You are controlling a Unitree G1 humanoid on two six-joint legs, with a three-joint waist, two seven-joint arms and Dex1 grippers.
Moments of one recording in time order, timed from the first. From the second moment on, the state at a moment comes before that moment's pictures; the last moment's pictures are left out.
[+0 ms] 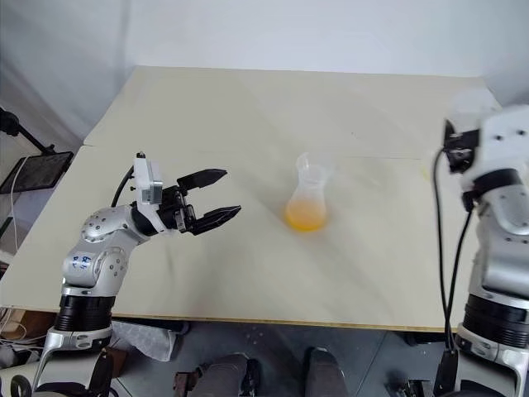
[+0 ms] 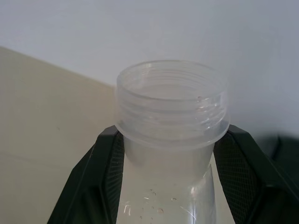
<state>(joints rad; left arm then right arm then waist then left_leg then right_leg) -0.47 0.45 0.10 -0.06 -0.51 0.28 -0.96 -0.46 -0.59 -0.51 -0.05 0.13 0.38 0.31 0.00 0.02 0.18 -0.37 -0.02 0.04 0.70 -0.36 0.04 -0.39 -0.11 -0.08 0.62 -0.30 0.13</state>
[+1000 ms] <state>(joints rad) -0.49 0.45 0.08 -0.03 -0.51 0.28 -0.98 -0.36 -0.80 -0.61 0.20 0.40 0.31 0.56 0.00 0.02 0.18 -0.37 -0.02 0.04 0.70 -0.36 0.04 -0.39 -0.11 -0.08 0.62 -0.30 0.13</state>
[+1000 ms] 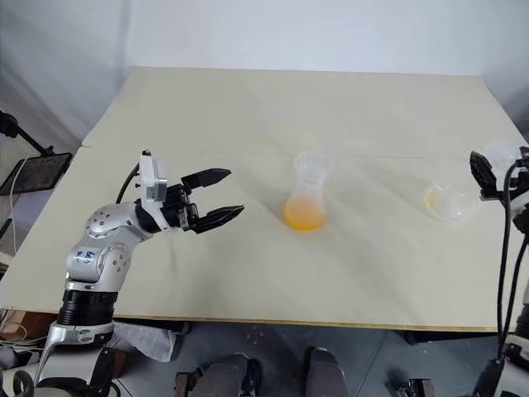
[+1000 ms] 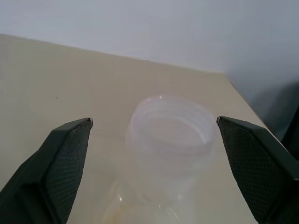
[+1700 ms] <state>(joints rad) -0.30 0.59 0.10 -0.02 -0.45 0.18 -1.05 0.26 -0.70 -0.61 -0.36 0.64 0.17 1.04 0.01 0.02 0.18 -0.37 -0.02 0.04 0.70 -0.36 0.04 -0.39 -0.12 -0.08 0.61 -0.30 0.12</state>
